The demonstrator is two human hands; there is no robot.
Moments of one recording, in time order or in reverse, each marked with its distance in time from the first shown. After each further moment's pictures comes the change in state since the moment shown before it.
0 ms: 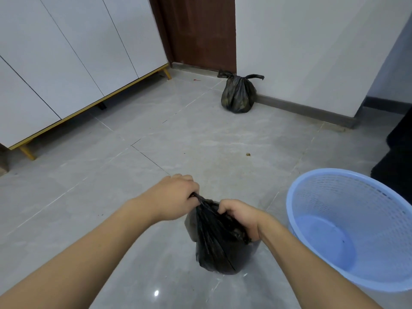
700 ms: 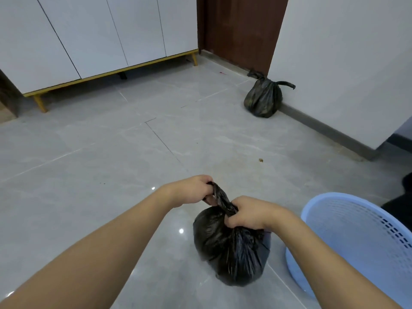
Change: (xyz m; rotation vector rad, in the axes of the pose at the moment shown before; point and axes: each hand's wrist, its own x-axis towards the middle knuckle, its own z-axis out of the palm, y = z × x) left_hand 0.030 -0.020 0.058 -1.165 -0.096 -0.310; right_hand -0.012 -0.041 0.017 -1.092 0.233 -0.073
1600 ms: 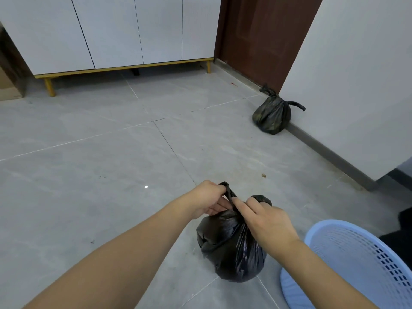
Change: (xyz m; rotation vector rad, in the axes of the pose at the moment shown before) left_hand 0.008 0.006 0.011 -0.507 0.108 -0.126; right_hand -0.005 0.020 0.005 -1.069 0.806 -0.417
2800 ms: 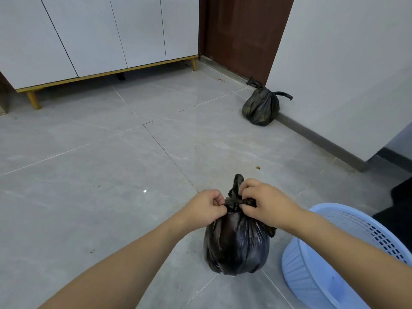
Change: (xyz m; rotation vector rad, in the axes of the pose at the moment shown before) left_hand -0.004 -0.036 0.008 0.489 0.041 0.382; right_hand 0.013 0.033 -0.007 0.600 -0.273 0.155
